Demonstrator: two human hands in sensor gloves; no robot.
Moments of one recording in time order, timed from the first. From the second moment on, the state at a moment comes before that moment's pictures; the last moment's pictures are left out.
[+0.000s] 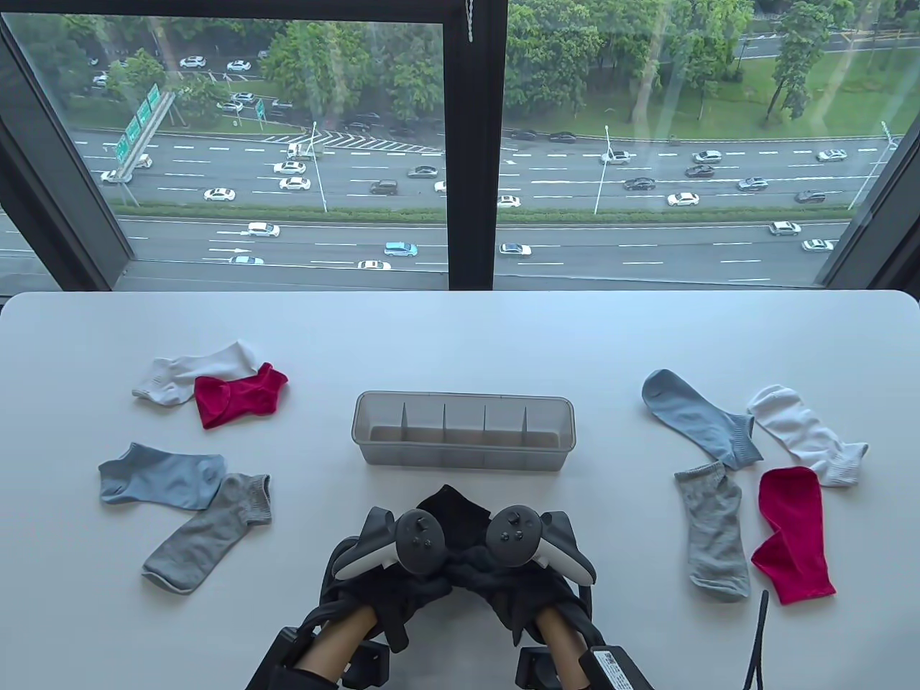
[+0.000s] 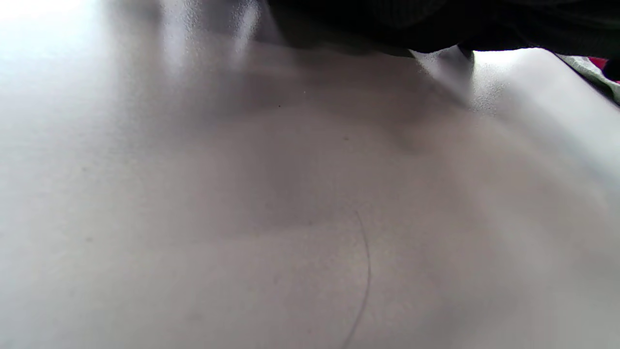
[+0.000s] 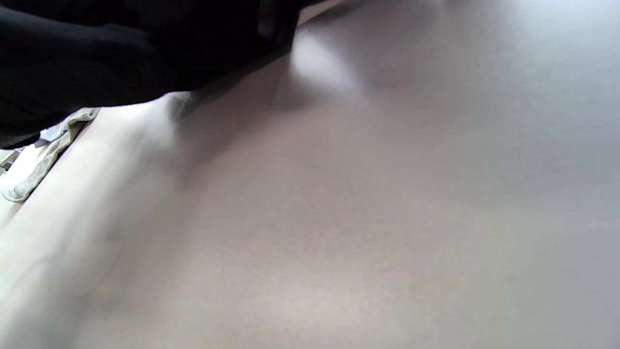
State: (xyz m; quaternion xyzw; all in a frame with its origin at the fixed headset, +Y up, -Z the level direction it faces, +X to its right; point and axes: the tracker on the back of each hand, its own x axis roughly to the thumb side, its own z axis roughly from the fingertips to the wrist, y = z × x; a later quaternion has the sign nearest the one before) left_hand -0.123 -0.768 -0.292 -0.31 -0.21 0.12 0.92; right_hand 0.053 -0.774 -0.283 0.14 0.31 0.91 0.25
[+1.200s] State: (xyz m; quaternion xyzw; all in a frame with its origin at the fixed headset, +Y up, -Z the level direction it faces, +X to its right) left_hand -0.119 -0.772 -0.292 -0.33 -0.22 0.15 0.91; right_hand 0.054 -0.772 -0.285 0.14 0.33 0.89 0.27
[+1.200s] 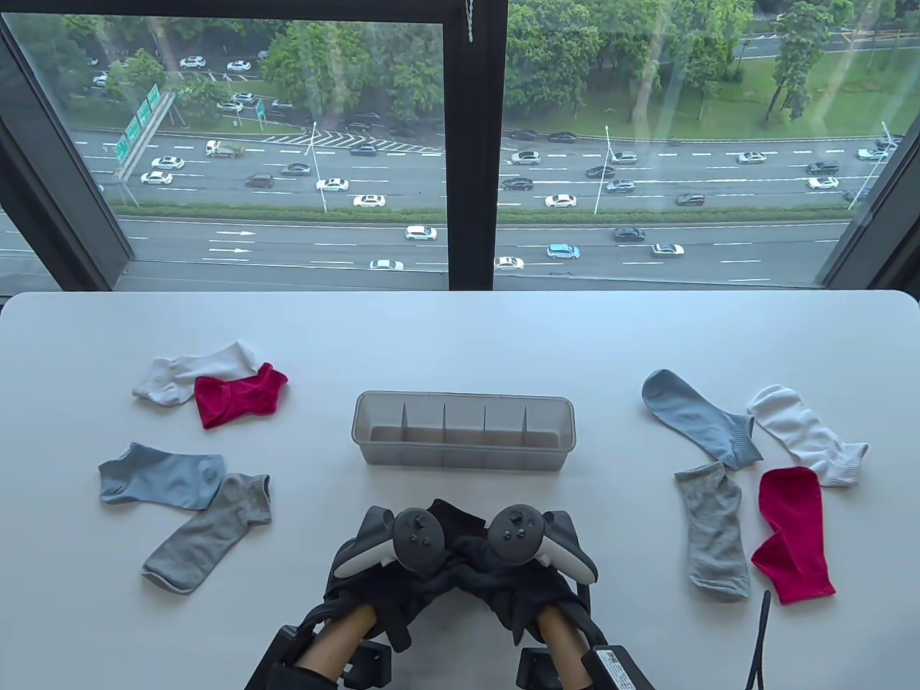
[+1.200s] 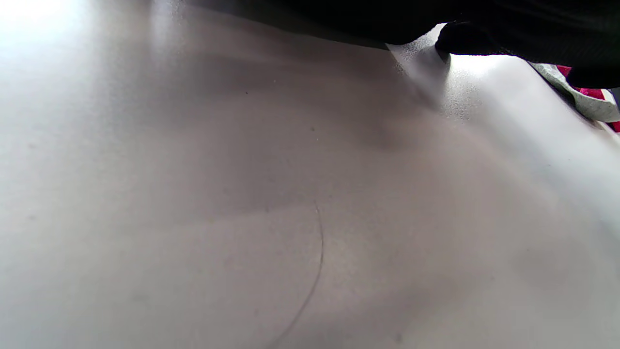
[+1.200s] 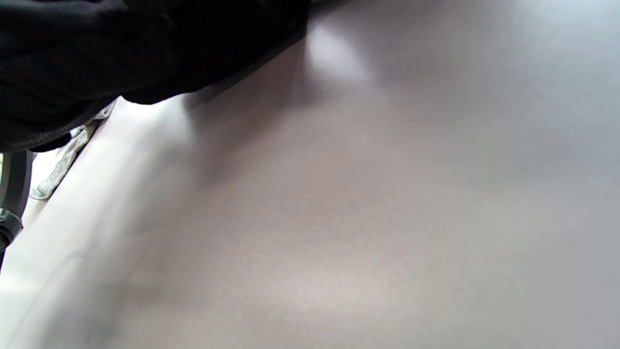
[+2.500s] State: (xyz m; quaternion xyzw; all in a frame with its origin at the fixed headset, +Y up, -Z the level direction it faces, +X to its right) left_hand -0.122 -0.760 -0.292 -0.26 -0.24 0.16 0.92; right_hand 0.059 -0.766 -0.285 0.14 0.30 0.89 0.33
